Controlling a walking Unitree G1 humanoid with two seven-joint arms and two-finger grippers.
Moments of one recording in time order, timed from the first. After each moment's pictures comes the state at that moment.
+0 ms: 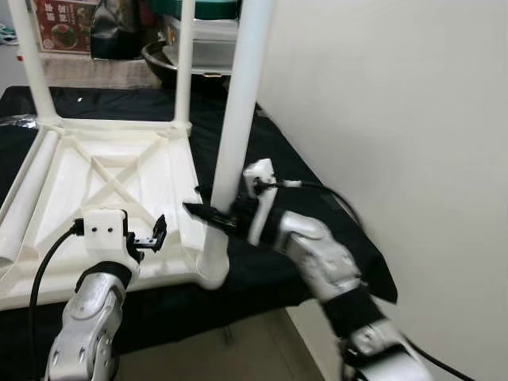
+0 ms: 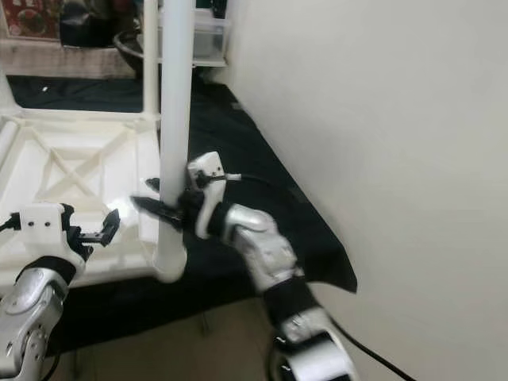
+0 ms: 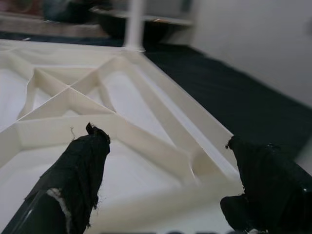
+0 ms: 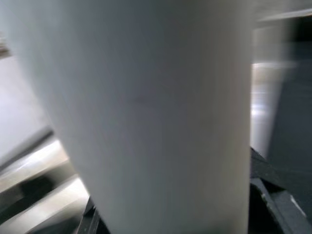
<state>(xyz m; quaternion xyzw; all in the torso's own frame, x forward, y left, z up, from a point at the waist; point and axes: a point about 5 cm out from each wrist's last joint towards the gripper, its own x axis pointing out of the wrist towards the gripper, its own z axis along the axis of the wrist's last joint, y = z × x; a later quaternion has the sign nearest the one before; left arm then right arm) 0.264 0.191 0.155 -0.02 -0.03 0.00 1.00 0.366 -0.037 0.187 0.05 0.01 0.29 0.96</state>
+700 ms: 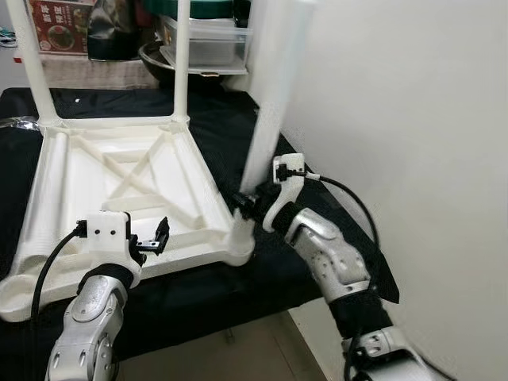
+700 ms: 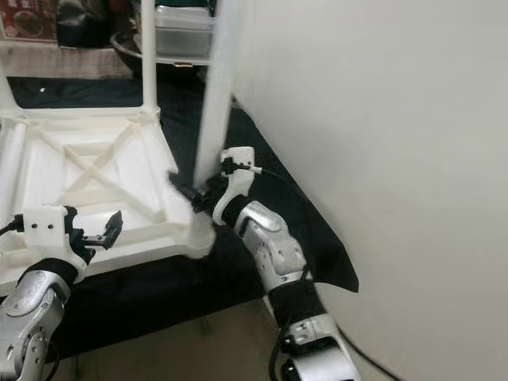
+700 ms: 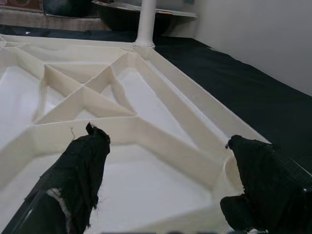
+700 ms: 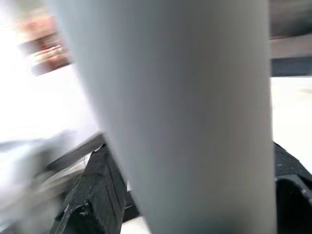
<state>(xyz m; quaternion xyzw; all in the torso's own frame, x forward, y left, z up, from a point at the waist) 0.262 0.198 0.152 -0.02 -0.02 0.01 1.00 0.316 -0.045 0.210 0.08 -0.06 0.55 0.83</state>
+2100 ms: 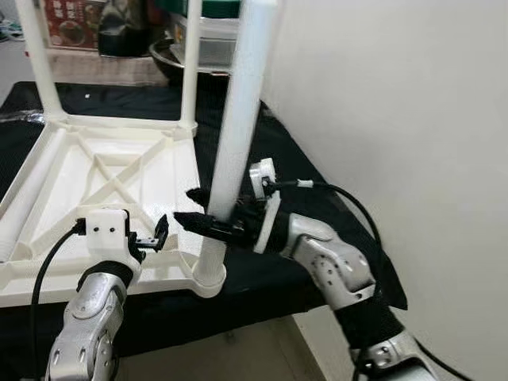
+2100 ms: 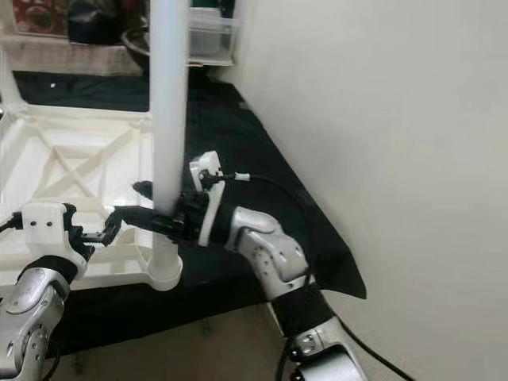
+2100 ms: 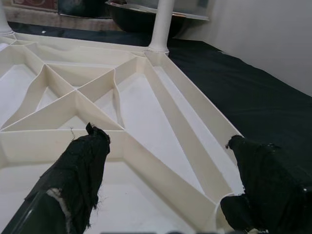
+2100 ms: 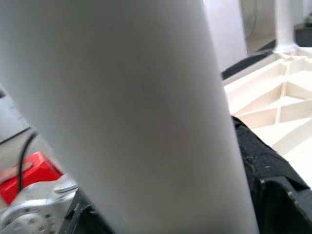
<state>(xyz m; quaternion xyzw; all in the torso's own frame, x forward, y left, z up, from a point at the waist) 0.263 0.198 0.153 -0.02 -0.03 0.02 1.00 0.300 -0.027 0.199 0.11 -0.03 0.62 0.78</state>
